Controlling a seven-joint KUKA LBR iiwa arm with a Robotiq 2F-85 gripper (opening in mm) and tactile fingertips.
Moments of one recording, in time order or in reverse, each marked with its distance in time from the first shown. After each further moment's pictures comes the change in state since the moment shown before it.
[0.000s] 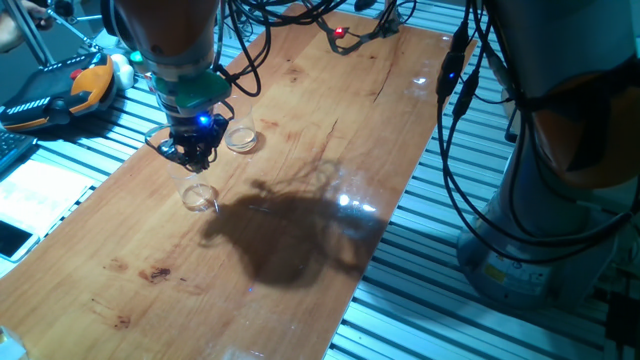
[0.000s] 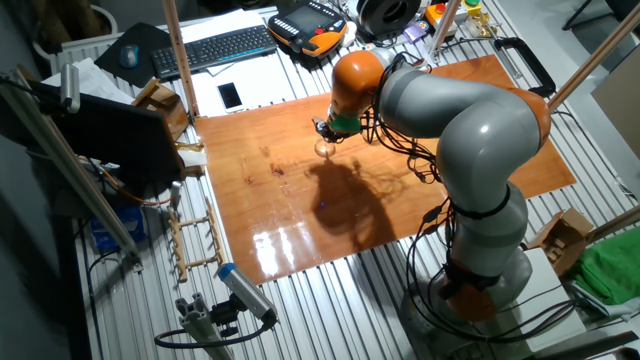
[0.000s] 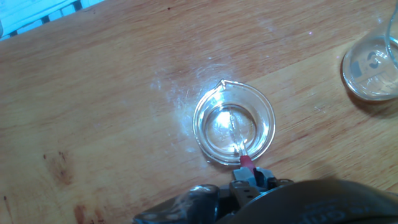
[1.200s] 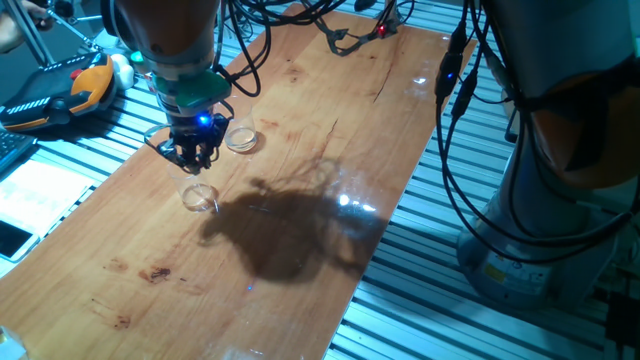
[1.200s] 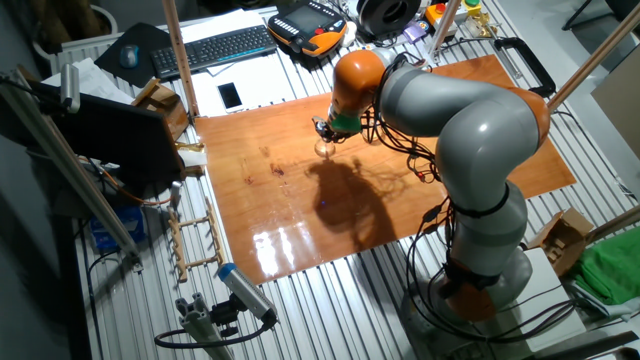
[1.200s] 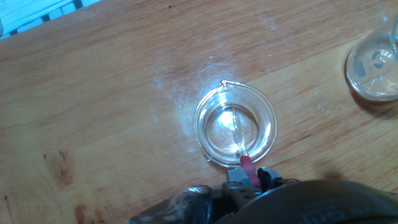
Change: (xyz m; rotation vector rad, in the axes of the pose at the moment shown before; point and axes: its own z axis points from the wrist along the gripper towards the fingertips) arm -0.002 0.000 0.003 -0.008 0.010 -0.003
